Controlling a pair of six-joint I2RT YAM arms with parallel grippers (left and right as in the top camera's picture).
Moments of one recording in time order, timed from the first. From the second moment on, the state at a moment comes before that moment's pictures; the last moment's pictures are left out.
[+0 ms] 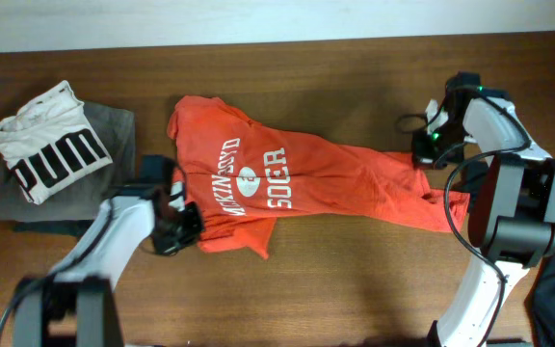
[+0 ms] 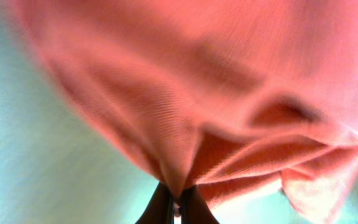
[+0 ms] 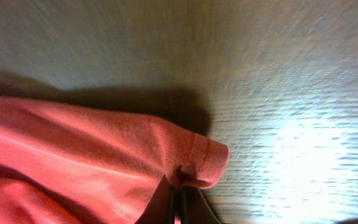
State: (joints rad) left arm -0.06 1.60 0.88 -0.80 0.25 -0.41; right arm -0.18 2.16 1.62 -1.03 -0.18 -0.03
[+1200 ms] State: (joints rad) left arm 0.08 1.35 0.88 -0.82 -0.01 -0.35; right arm -0.18 2.15 1.50 -1.21 -0.11 -0.01
